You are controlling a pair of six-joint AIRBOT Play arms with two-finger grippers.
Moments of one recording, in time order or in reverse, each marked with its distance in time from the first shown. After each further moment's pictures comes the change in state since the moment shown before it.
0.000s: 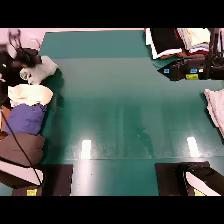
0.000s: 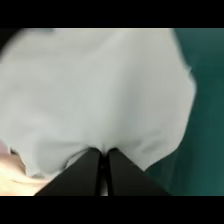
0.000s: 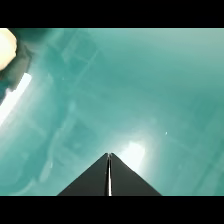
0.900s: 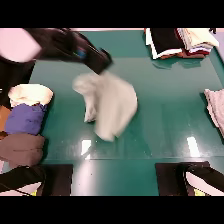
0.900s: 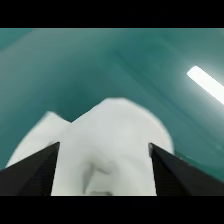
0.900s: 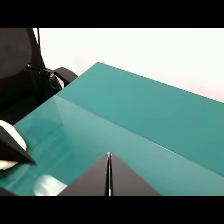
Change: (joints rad) left arm -0.804 0.351 -0.017 -0.238 -0.172 0.194; right arm 0.000 -0.122 0.586 -0.001 0.003 0.000
